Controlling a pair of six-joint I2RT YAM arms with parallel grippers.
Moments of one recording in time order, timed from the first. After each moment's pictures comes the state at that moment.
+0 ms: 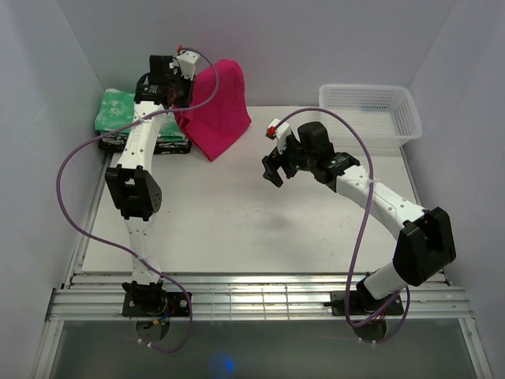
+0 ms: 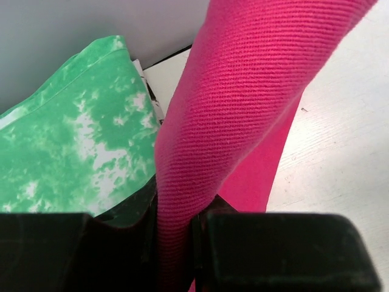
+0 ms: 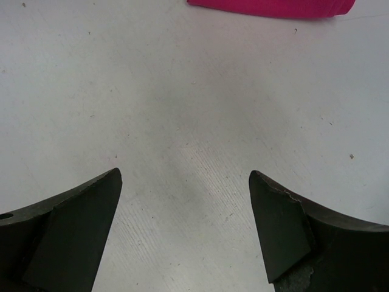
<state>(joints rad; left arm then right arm) -0.11 2.19 2.35 -0.71 0.17 0.29 0.58 1.51 1.23 -0.28 -0.33 -0.27</state>
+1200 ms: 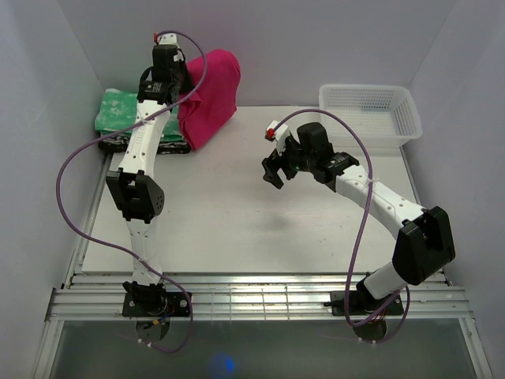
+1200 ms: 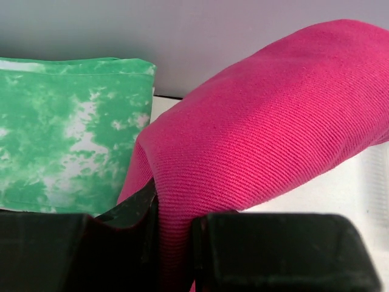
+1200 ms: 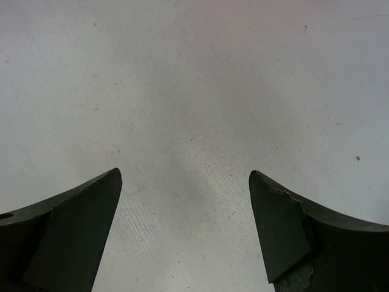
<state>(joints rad) -0.16 2.16 2.40 -0.64 -0.14 -0.26 0.58 1.51 1.23 -0.29 -0.35 -0.30</state>
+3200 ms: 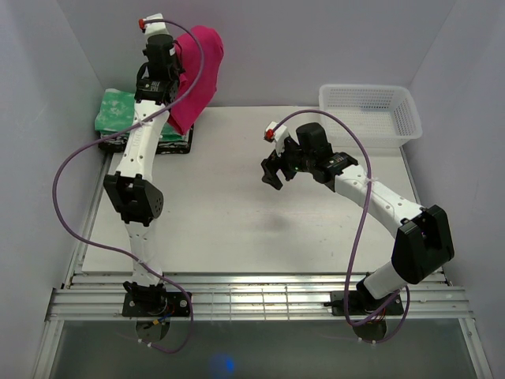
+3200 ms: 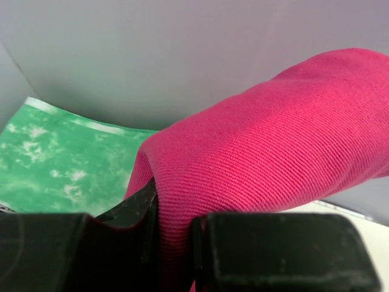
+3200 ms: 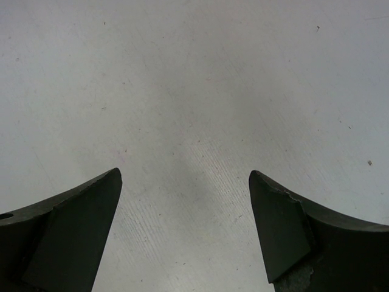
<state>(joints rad) -0.18 2.11 2.41 -0.46 -0.43 -0.20 0.58 1.52 1.23 -0.29 -0.38 -0.29</state>
